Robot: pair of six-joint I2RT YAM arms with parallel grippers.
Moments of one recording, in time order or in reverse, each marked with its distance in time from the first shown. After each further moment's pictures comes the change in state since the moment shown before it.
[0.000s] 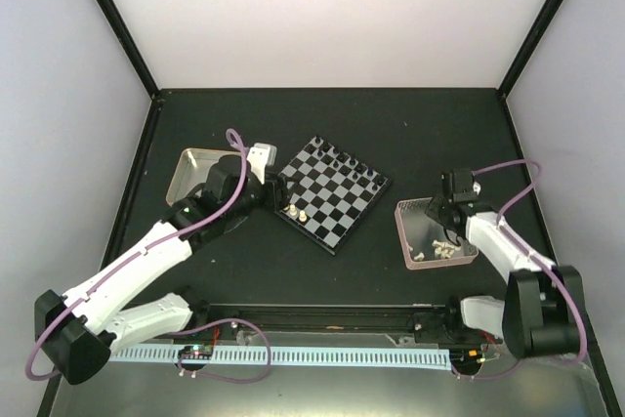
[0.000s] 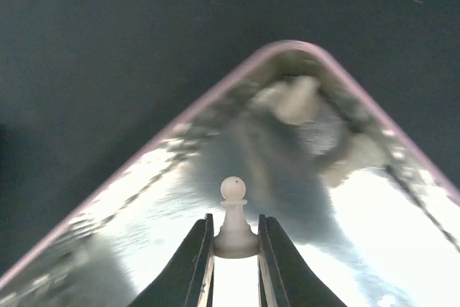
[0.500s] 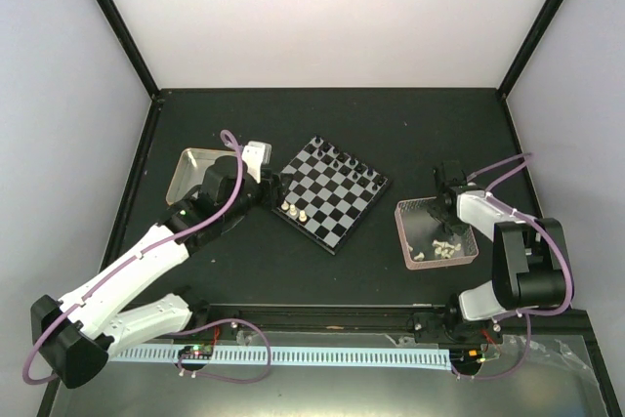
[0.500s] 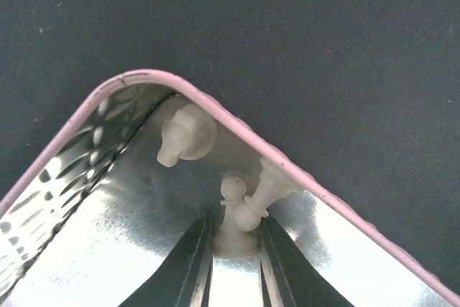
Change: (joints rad) left arm -0.002 -0.019 0.000 0.000 -0.063 0.027; right arm -0.008 0.211 0.097 -0.072 0.123 0.122
